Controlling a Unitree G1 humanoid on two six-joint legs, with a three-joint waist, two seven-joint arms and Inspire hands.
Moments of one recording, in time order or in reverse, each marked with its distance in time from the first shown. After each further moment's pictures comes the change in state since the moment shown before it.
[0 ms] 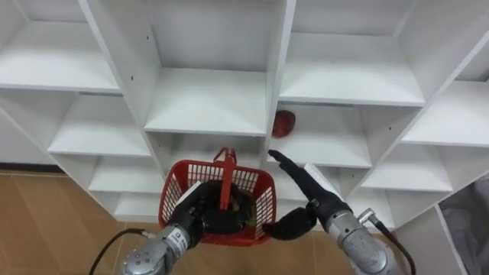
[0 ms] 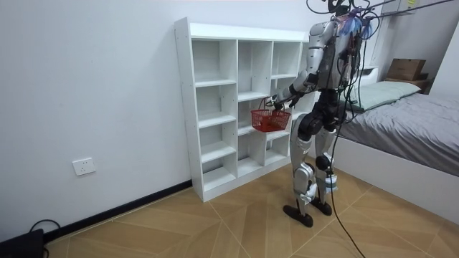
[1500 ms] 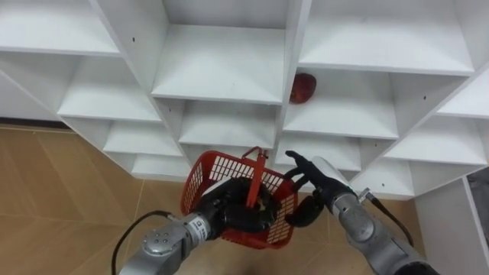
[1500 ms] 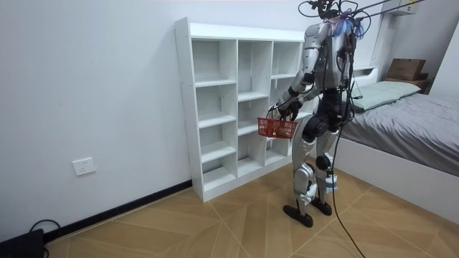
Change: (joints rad) left arm -0.167 -0.041 -0.095 0.152 -0.041 0.012 -0.160; right arm -0.304 0.039 0.019 0.491 -0.165 0.022 -0.065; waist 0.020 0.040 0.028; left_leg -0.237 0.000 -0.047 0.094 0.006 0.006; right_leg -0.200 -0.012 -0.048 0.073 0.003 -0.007
